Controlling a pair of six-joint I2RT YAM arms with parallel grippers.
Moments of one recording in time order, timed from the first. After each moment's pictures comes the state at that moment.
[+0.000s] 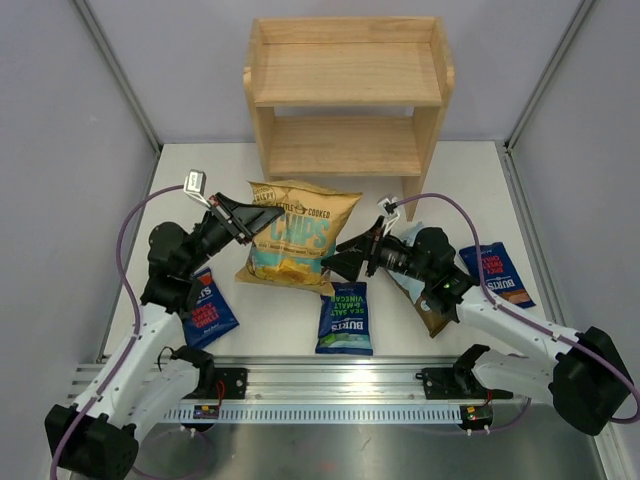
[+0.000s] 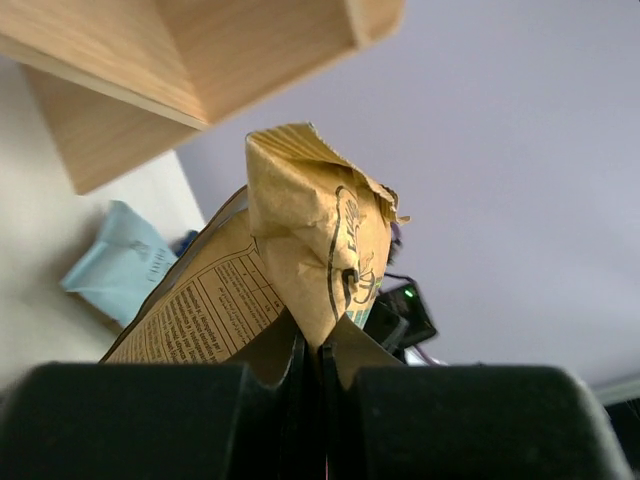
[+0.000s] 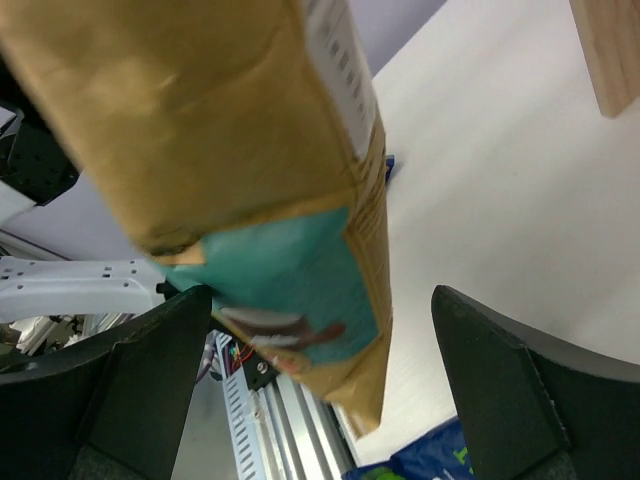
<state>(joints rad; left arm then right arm) -0.26 0.81 0.64 0.35 0.55 -1.26 0.69 1.06 0.59 0.46 -0.46 0.67</state>
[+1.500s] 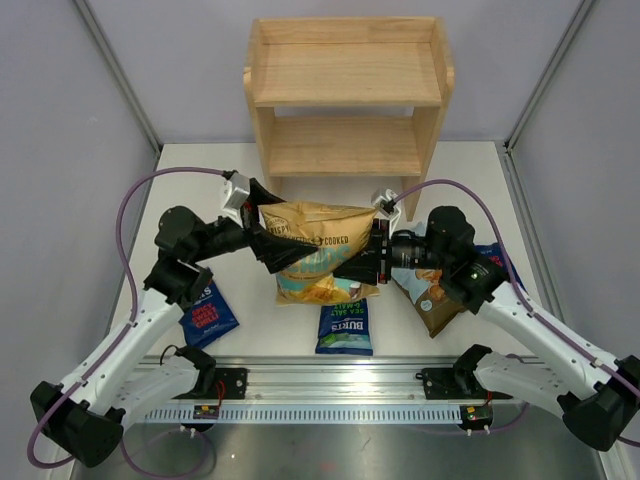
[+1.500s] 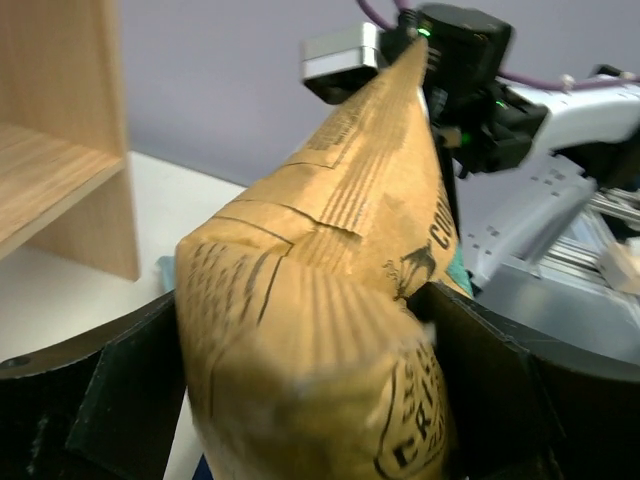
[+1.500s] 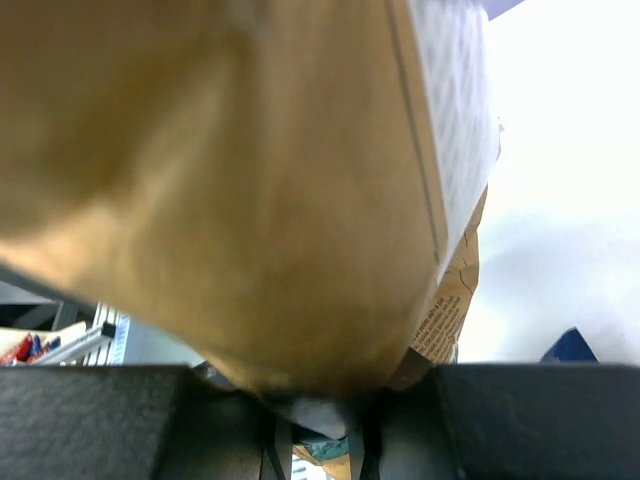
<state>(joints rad) -0.50 0.90 0.88 0.24 0.80 -0.40 0.70 0.99 0.86 0.06 -0.76 0.47</state>
